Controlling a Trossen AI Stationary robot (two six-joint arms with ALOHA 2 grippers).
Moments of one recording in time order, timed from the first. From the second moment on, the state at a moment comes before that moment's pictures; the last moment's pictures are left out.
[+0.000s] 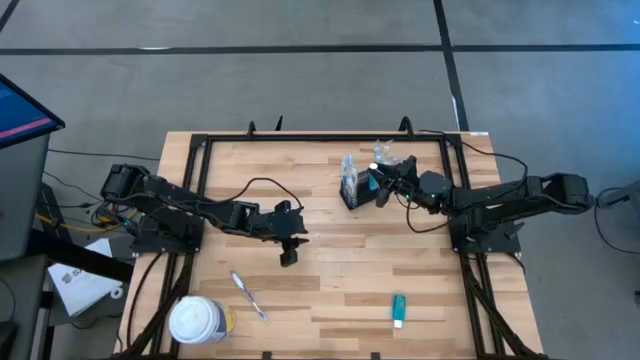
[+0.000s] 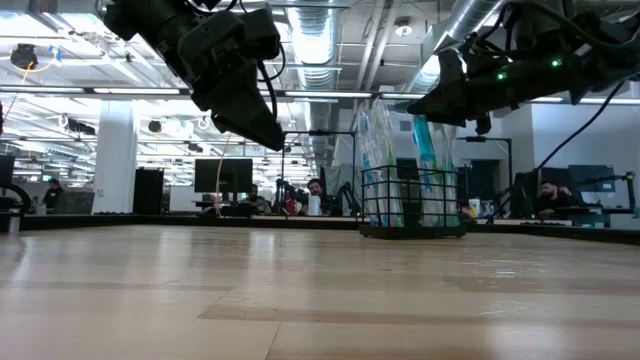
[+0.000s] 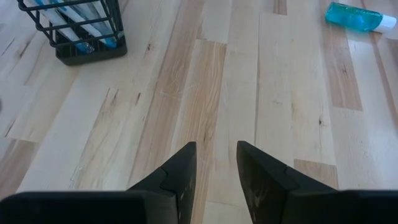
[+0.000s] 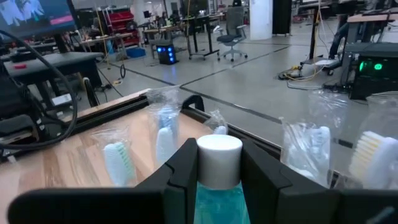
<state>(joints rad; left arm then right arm) -0.17 1.49 0.82 -0.08 -0.22 -0.27 -0.17 1.13 0.32 0.72 0.48 0.20</state>
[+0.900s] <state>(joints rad) -0.17 1.49 0.82 -0.07 -0.21 -0.27 -0.19 1.54 0.32 1.12 0.48 0.22</state>
